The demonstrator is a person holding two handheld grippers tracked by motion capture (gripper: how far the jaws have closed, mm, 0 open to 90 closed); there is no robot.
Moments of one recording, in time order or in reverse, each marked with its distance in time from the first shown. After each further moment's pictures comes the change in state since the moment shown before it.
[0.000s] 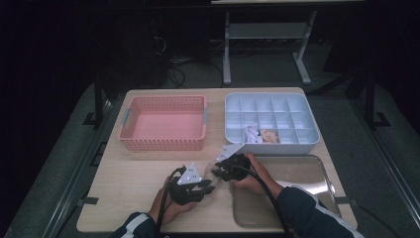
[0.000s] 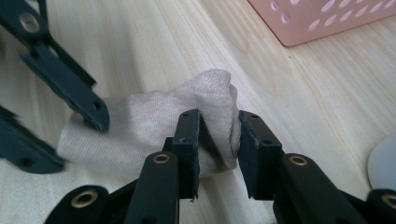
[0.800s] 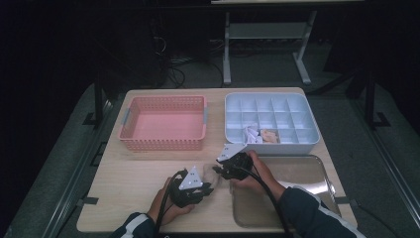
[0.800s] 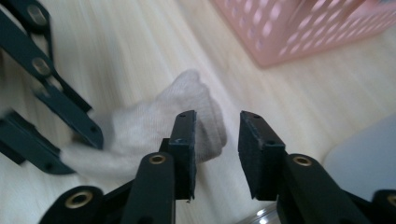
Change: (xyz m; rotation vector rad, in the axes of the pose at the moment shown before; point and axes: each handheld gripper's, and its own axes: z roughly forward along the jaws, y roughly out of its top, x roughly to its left) left arm -0.003 -0.004 -0.001 0.020 0.007 0.054; right arm 0.008 0.009 -0.019 -0.045 -0.090 -0.039
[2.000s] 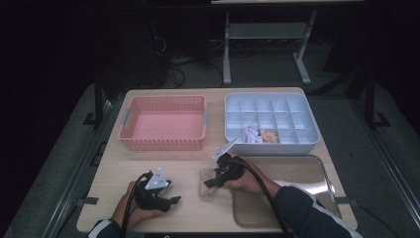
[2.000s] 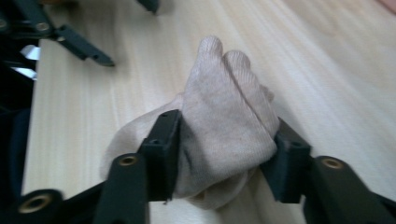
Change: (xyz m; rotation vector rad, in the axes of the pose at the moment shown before) left arm 0.037 -0.060 -0.059 0.134 0.101 -0.113; right arm -0.009 -0.008 0.039 0.086 0.403 0.188
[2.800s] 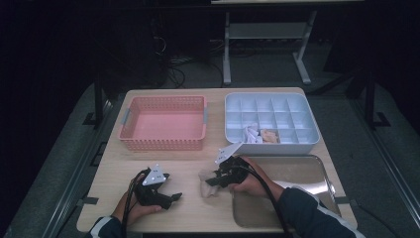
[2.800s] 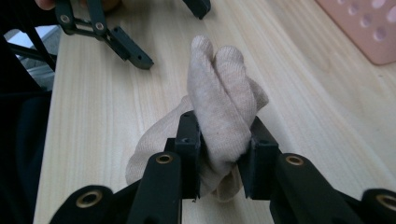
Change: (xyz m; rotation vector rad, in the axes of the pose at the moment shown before) left arm 0.013 -0.006 0.011 -0.086 0.006 -0.025; right arm 0.024 0.002 -0.023 -0.051 -0.061 -0.138
